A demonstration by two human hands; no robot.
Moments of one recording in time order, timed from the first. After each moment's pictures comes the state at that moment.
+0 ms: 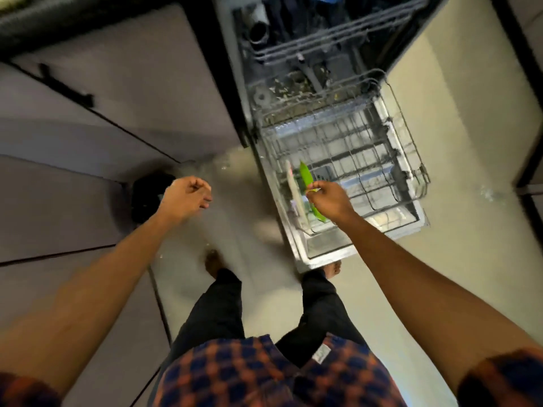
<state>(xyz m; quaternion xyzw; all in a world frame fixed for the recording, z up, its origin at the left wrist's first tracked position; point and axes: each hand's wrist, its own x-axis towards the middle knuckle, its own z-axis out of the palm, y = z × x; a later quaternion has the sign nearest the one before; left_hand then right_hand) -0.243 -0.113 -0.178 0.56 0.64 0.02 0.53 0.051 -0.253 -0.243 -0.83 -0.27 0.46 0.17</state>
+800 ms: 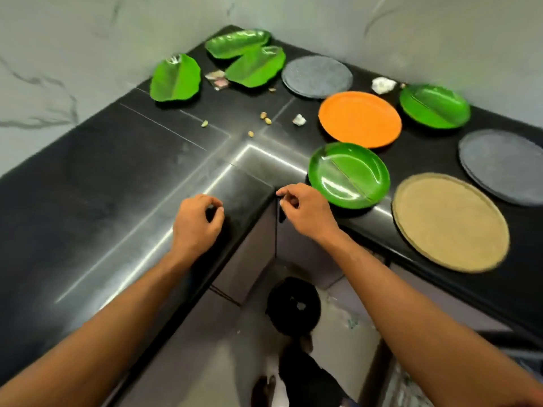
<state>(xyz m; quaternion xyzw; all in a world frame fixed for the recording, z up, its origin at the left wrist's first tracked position) -0.718 0.015 -0.014 0.50 0.81 0.30 0.06 -0.499 0.159 -0.004 -0.41 -0.83 0.32 0.21</state>
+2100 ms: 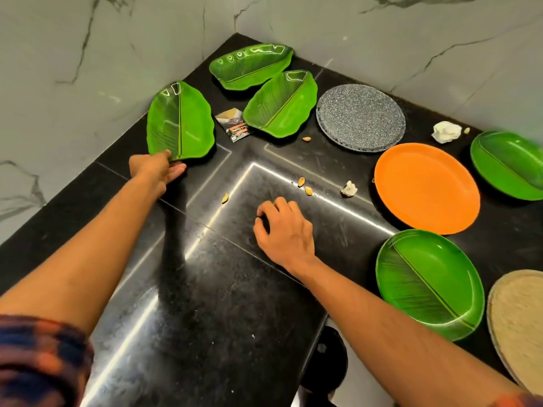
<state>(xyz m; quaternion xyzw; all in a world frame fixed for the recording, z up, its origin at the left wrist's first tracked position) -1.032 0.301 -0.007 -0.02 0.73 0.58 0.36 -0.725 0.275 -0.025 -0.45 -0.86 0.15 0.18</state>
